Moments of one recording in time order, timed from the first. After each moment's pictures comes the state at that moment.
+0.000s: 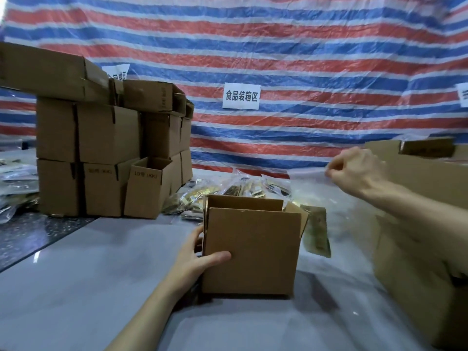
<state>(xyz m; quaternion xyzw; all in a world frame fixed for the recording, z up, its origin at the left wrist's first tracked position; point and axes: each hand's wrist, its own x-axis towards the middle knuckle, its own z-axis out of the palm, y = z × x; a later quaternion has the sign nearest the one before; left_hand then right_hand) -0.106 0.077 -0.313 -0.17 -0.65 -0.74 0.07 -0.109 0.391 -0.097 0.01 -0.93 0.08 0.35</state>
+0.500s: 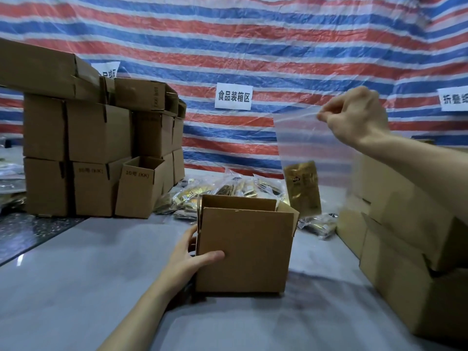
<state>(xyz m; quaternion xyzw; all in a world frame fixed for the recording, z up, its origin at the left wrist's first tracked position) -0.107 0.077 -0.316 -0.17 -0.65 -0.74 0.07 -0.082 0.364 -0.019 0.07 -0.85 0.15 0.49</state>
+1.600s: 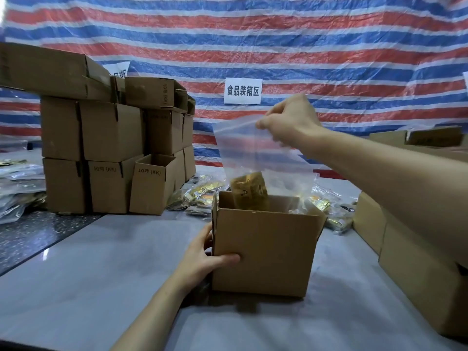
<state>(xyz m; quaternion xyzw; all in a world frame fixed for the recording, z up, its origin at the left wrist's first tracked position) -0.105 0.076 -0.316 -0.19 -0.71 -0.67 0.08 -0.095 0.257 -0.045 0.10 -0.87 0.36 0.31</state>
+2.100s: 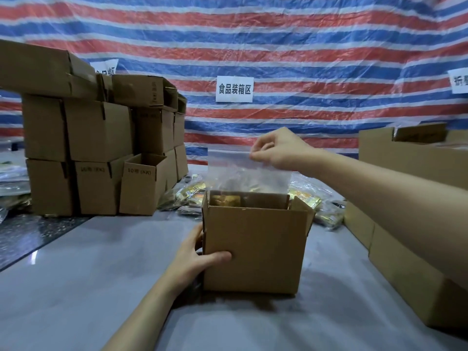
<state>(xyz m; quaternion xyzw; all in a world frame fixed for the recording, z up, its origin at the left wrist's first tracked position) -0.106 0.077 -0.318 -0.18 -0.71 -0.68 0.07 -0.106 0.282 -0.081 0.17 -0.92 0.31 0.15</state>
